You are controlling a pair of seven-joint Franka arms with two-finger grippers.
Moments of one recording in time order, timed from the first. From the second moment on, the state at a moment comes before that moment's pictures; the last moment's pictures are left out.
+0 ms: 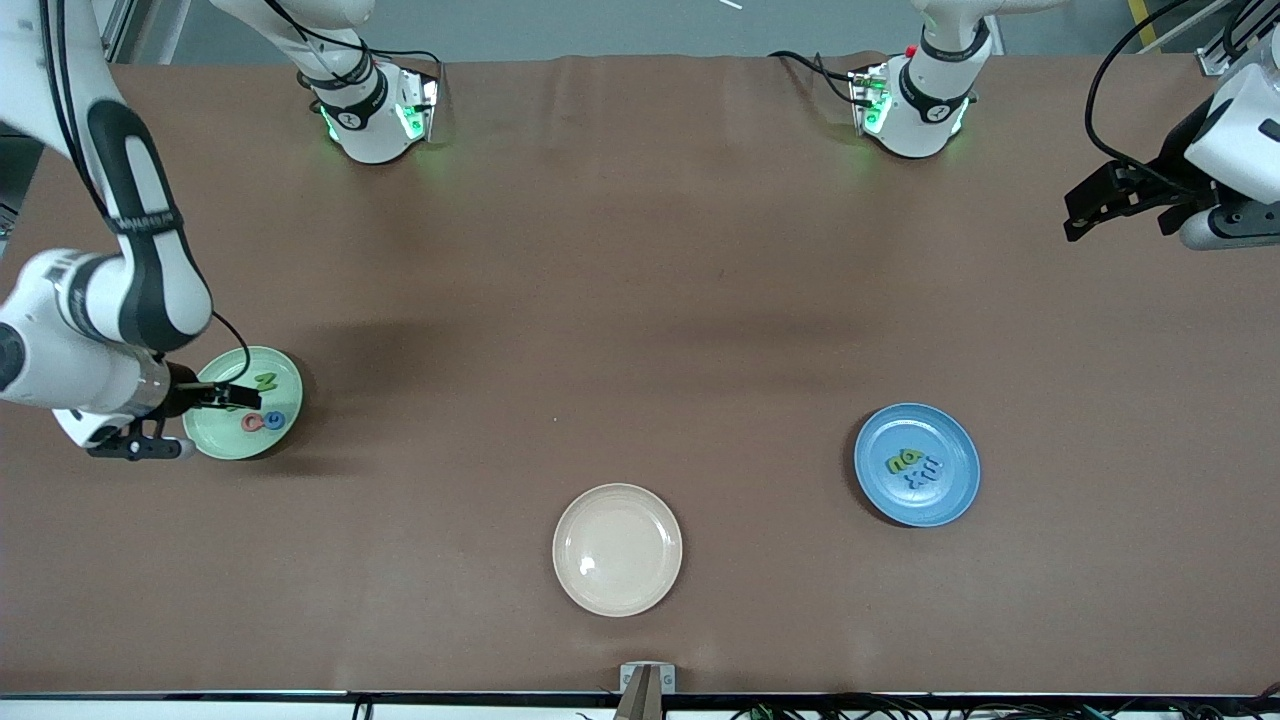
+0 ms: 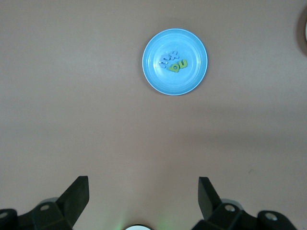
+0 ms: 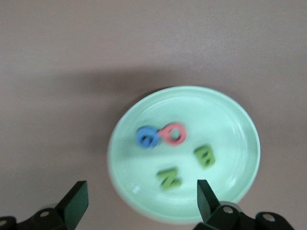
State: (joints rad) left arm 0.05 -0.05 -0.16 -1.56 0.01 1.49 -0.16; right arm -0.14 0.34 -0.01 -1.85 -0.01 2.06 -0.08
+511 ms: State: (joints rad) left arm 0.05 -0.06 -0.16 -1.56 0.01 1.49 -0.16; right arm -0.07 0.05 0.00 -1.58 -0.01 1.55 -0.01
